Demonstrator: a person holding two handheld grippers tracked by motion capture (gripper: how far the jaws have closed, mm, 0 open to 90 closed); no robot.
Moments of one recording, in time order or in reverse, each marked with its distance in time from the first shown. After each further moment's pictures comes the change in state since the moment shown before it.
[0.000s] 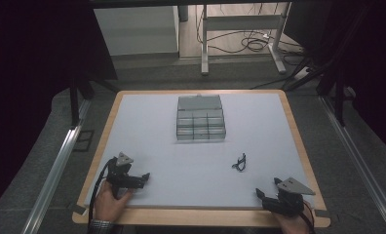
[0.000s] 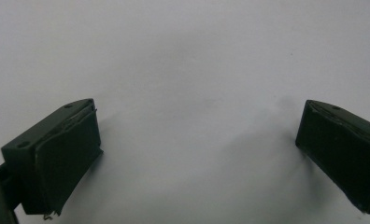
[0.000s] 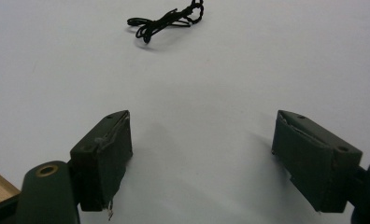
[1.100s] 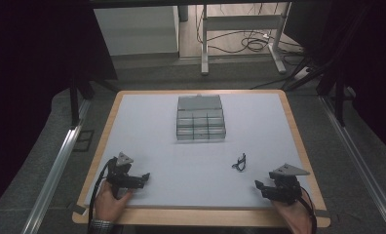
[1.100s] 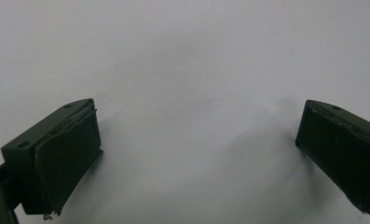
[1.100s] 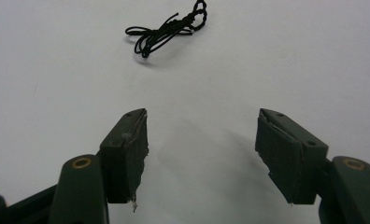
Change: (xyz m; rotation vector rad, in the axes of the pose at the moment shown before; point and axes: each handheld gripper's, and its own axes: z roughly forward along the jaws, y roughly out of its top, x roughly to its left) left arm 0.000 0.000 0.000 0.000 0.000 0.000; right arm -0.009 0.038 0.010 0.140 0.051 0.023
